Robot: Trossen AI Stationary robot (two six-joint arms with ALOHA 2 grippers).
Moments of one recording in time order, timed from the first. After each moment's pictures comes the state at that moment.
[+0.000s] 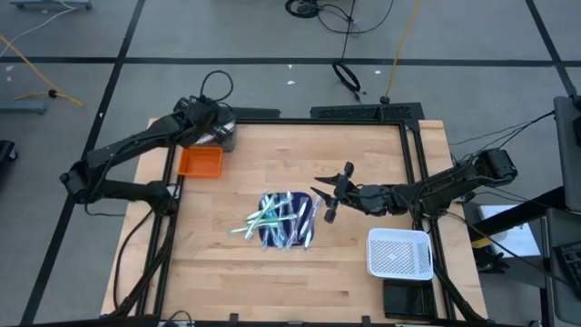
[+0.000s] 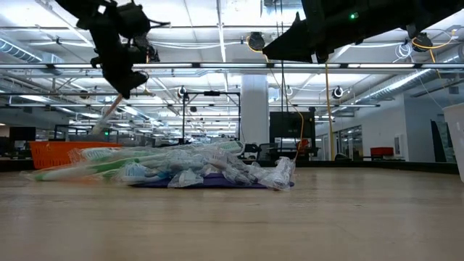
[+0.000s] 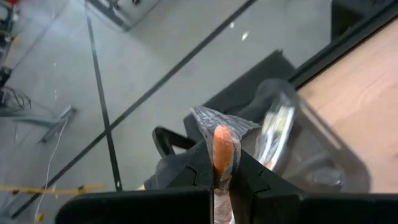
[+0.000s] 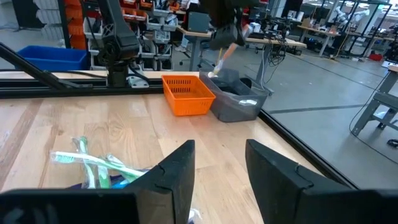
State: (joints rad) left arm 0.73 1.17 0.92 -0.62 -0.60 0.08; right arm 0.20 1.36 0.61 0.59 0.60 -0.03
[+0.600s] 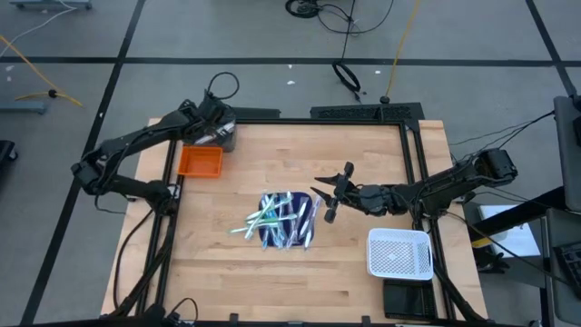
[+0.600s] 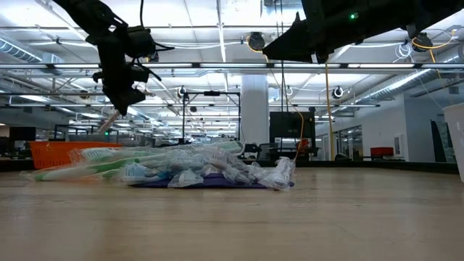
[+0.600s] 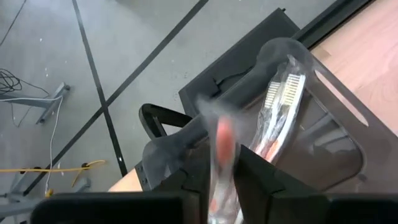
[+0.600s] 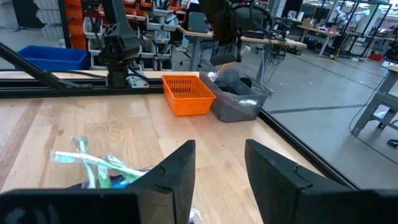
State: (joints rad) left arm 0.80 1.29 0.92 -0.63 -0.55 0.10; right arm 0.20 1.36 0.61 0.59 0.60 -0.03
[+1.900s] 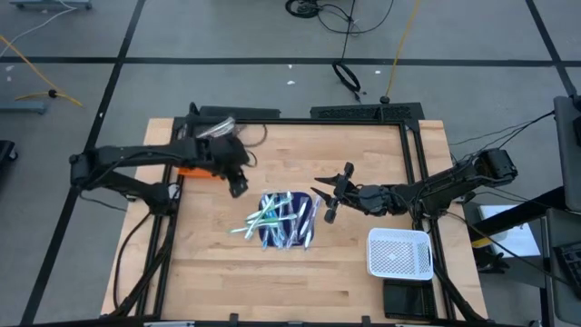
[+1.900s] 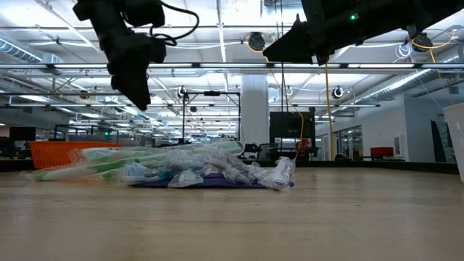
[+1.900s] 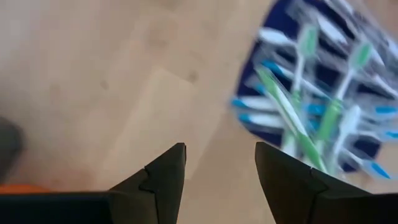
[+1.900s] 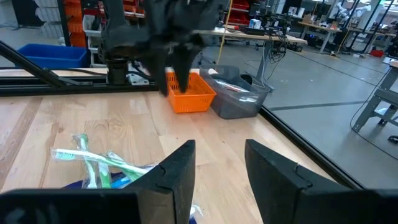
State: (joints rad) left arm 0.24 1.26 0.92 -0.74 0.03 -0.26; right arm 0.20 1.36 0.61 0.57 0.60 -0.01
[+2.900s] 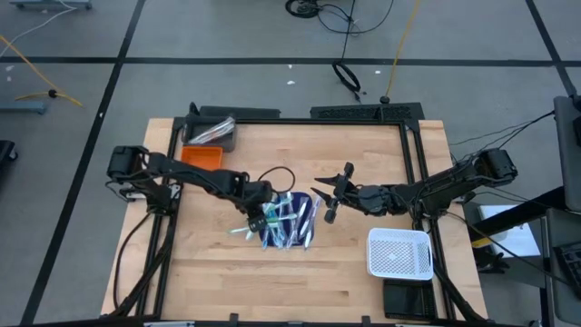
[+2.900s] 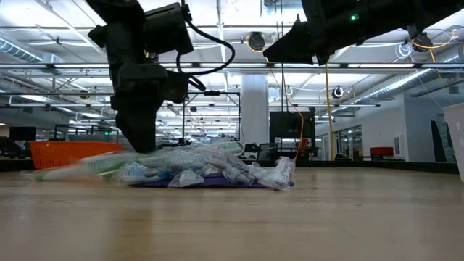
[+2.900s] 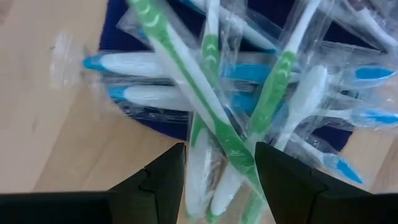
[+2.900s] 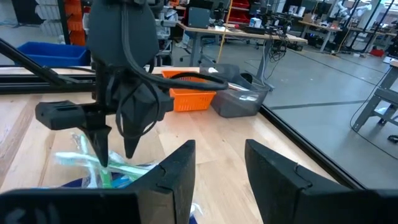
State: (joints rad) left arm -0.01 1.62 0.92 -0.51 0.11 -0.50; right arm 0.20 1.36 0.61 0.57 0.60 -0.01
